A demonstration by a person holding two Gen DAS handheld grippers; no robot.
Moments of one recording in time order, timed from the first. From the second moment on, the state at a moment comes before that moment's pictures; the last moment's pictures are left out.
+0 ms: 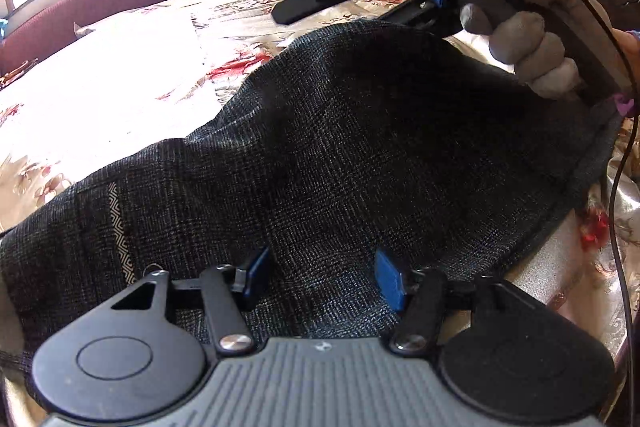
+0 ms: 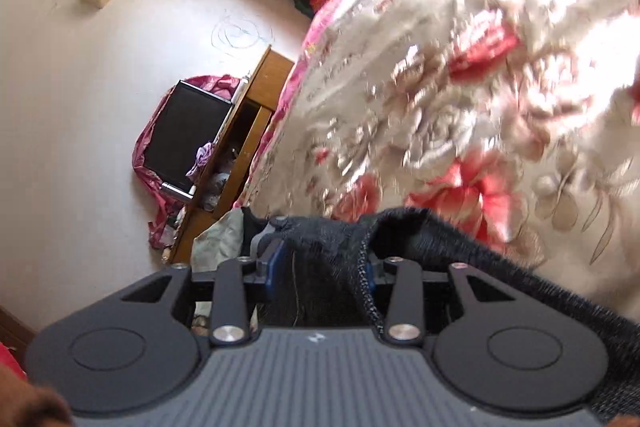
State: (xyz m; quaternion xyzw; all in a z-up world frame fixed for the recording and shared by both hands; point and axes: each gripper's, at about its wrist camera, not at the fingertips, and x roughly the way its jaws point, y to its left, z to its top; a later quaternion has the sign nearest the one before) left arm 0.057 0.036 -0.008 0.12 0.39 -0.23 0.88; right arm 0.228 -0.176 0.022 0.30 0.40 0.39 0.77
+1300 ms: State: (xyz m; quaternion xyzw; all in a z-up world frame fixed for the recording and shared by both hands) left arm 0.047 0.132 0.021 0.15 0.32 -0.05 0.94; right arm 0.124 -0.093 0.021 0.03 0.44 0.30 0.85
